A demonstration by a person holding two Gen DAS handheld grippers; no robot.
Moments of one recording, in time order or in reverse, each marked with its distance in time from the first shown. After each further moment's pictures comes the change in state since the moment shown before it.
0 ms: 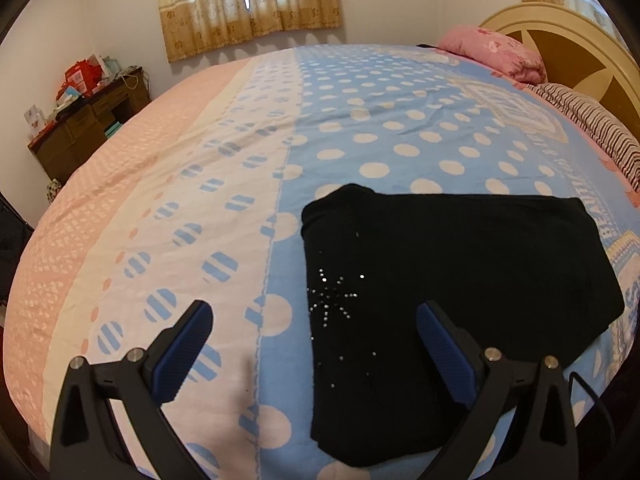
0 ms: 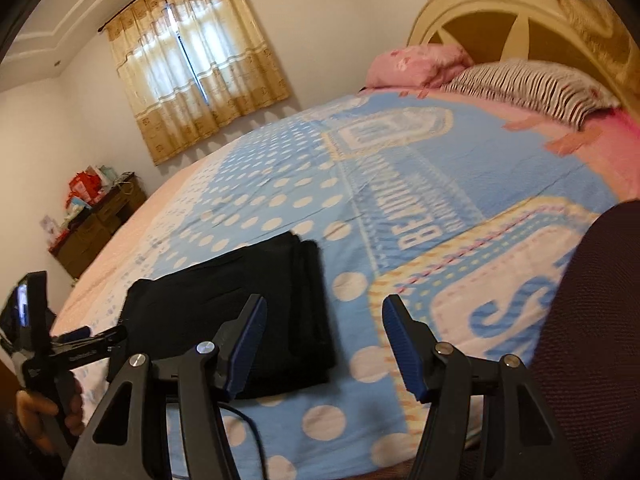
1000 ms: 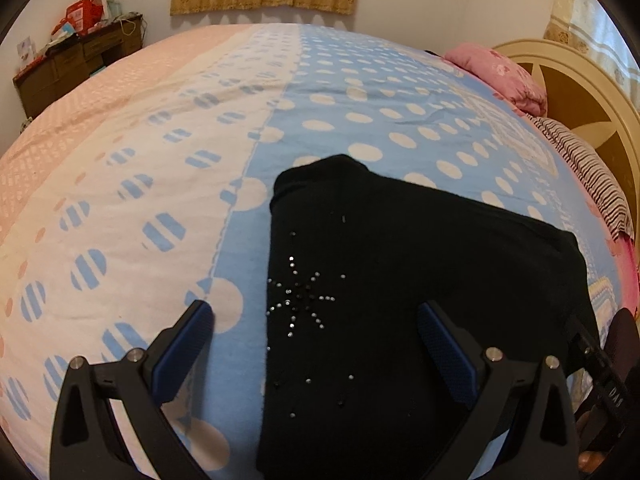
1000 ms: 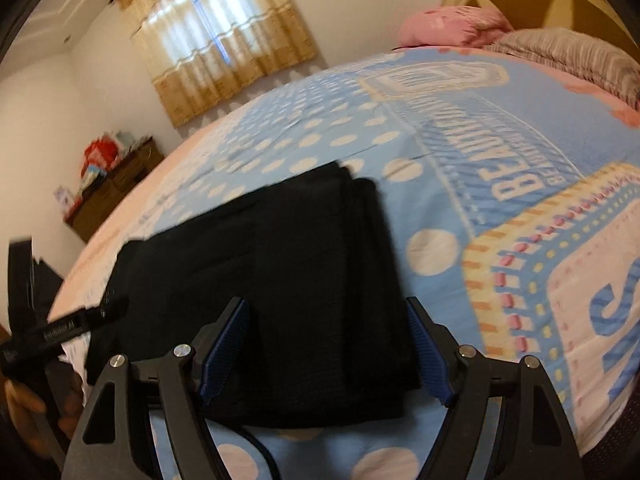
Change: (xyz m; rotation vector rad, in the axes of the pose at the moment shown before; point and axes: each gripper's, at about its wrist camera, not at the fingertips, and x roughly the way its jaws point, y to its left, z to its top) left arm 0.036 0.005 -0.005 -0.182 0.077 -0.160; right arm 0.090 0.028 -0.024 -0.053 0.156 0.110
